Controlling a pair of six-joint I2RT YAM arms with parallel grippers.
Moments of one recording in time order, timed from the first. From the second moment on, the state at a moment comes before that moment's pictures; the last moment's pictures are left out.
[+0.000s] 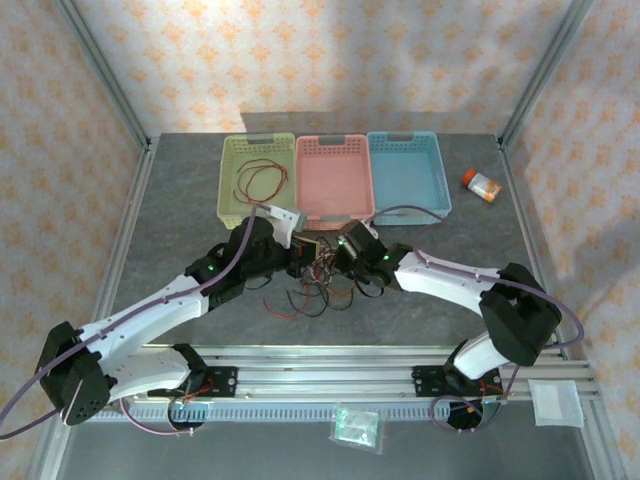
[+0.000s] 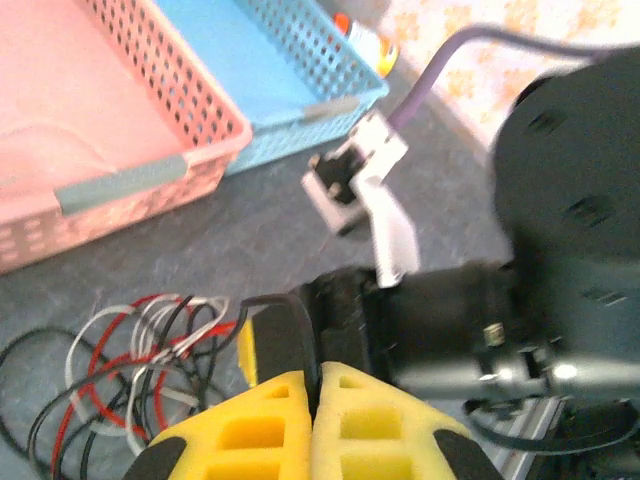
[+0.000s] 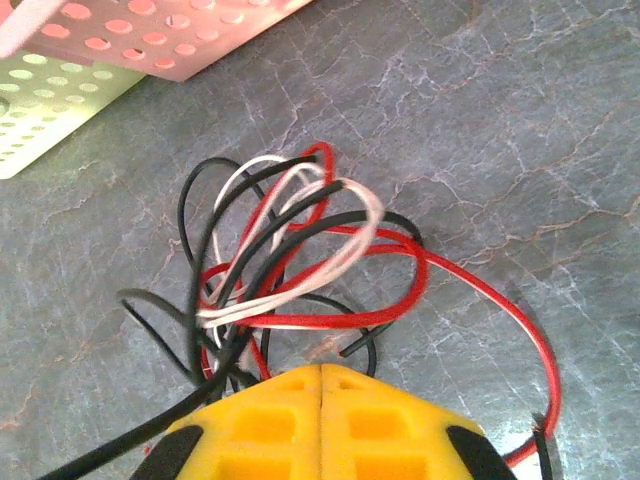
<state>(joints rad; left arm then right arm) -0.70 1.11 0.81 -0.14 0.18 -0.43 0.81 1.50 0.88 -0.30 0.06 1.11</state>
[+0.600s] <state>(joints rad) -0.70 1.08 1.10 -0.32 0.16 -0.39 0.80 1.15 0.69 -0.16 0.16 0.94</state>
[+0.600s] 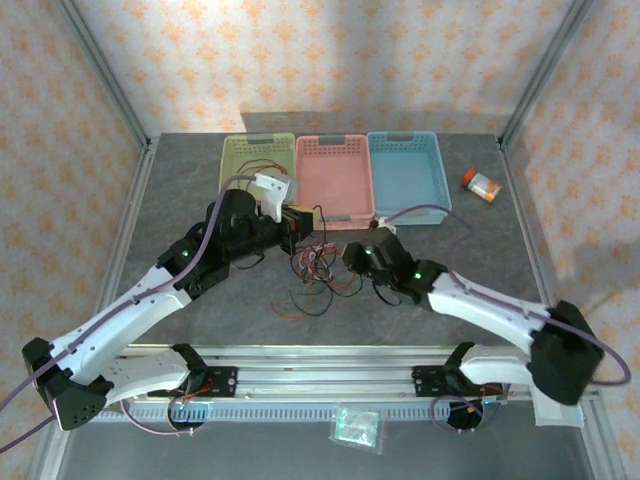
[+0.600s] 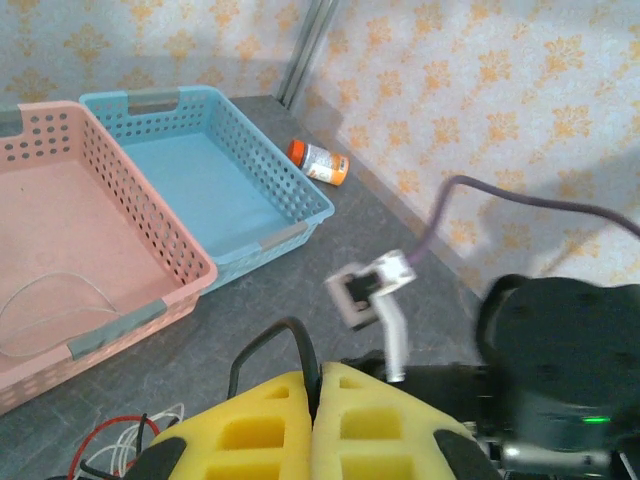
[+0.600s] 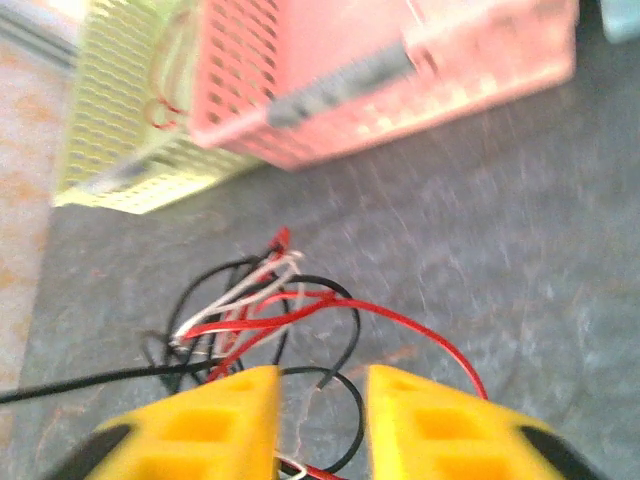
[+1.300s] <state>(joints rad) -0.69 1.13 1.14 -0.32 0.18 -0.38 0.80 1.11 0.50 0.34 0.09 0.46</state>
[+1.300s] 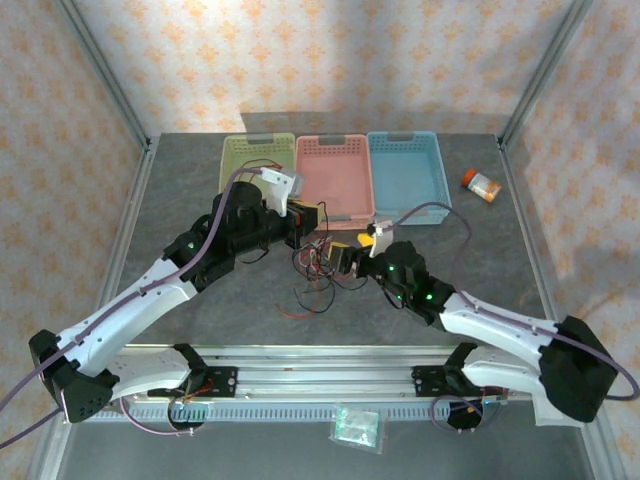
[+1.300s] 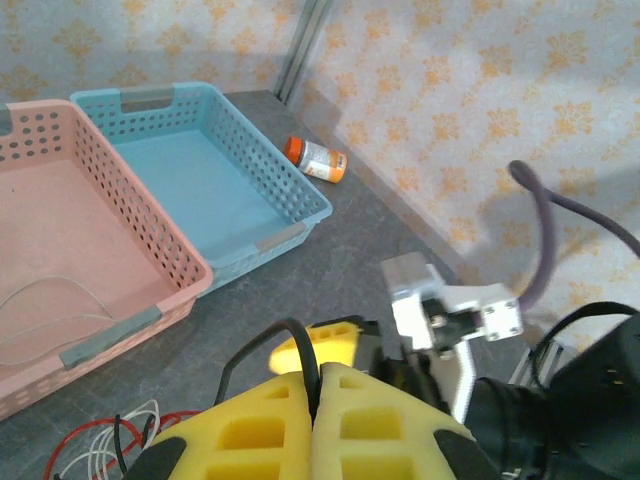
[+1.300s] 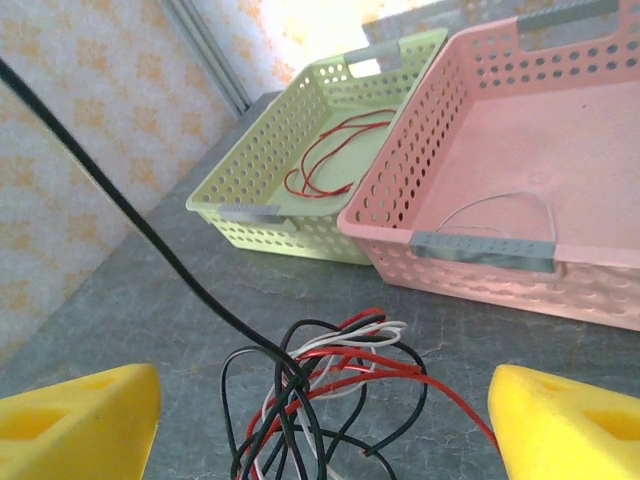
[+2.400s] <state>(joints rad) -0.69 1.15 1.47 -0.44 0.23 -0.42 0.80 1.61 0.63 0.68 0.09 0.56</state>
